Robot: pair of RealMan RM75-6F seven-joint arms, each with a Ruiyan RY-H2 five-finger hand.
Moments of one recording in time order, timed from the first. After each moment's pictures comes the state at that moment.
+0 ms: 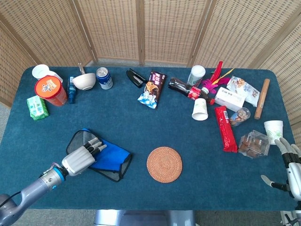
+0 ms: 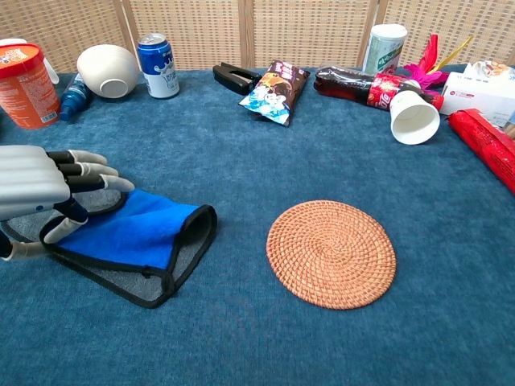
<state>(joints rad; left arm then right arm) -0.63 -1.23 0.15 -1.59 1.65 0.92 0.42 0.00 -0.95 0.05 -1.77 -1.48 1.48 0.20</state>
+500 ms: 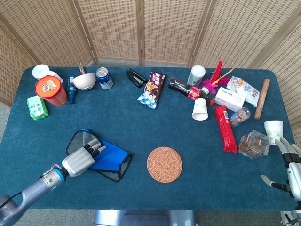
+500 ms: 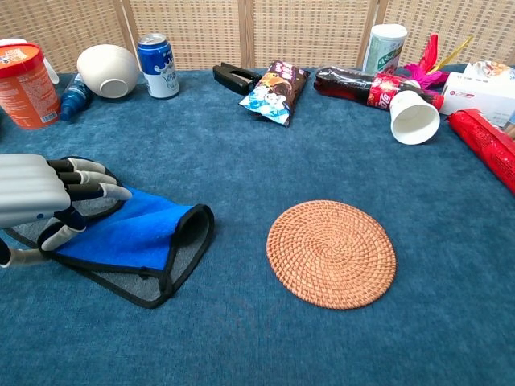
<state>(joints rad) -0.63 -1.23 0.14 -1.60 1.63 0.89 0.46 0.00 -0.95 0.05 -1.77 -1.48 1.48 0.20</state>
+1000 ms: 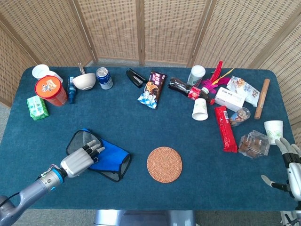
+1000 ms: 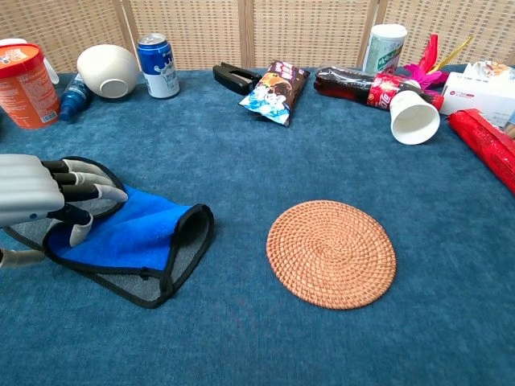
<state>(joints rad) -0.63 -1.20 0.15 -1.63 1.63 0.88 0.42 0.00 -0.95 0.05 -1.77 -1.48 1.48 0.20</state>
